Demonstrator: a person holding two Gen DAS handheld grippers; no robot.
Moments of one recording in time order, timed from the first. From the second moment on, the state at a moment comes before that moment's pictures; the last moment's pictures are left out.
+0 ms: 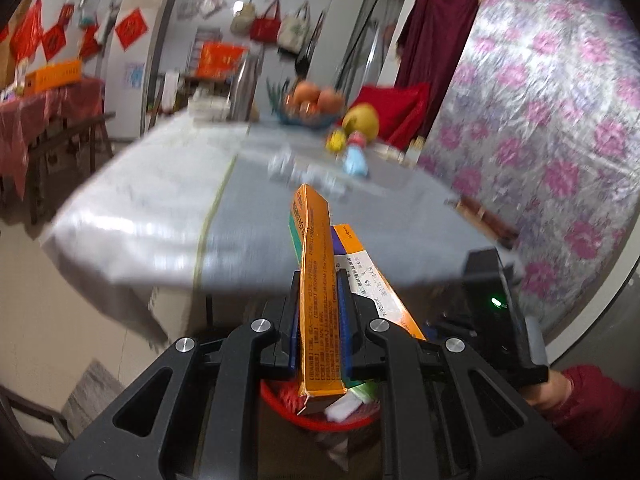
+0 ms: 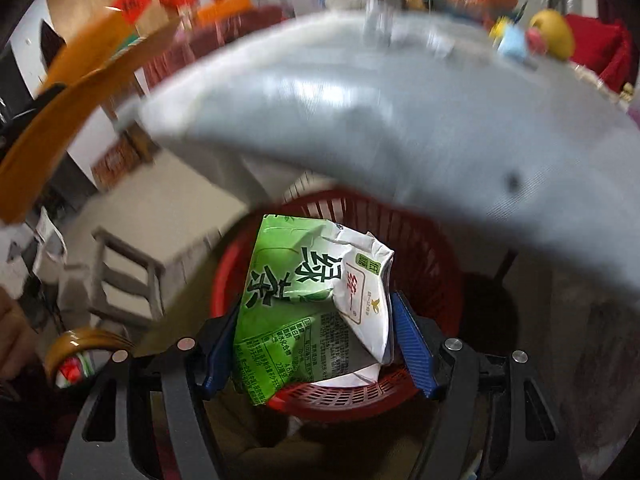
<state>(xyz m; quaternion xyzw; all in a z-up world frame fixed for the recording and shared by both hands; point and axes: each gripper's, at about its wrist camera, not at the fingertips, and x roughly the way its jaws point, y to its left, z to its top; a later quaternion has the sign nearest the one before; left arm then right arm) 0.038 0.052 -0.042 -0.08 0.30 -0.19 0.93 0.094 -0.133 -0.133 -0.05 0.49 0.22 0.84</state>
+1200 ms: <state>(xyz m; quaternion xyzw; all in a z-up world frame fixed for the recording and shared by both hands) 0.070 0.060 -0.127 -0.10 0.42 -0.19 0.88 0.081 -0.109 -0.143 -0.11 0.54 0.21 0.81</state>
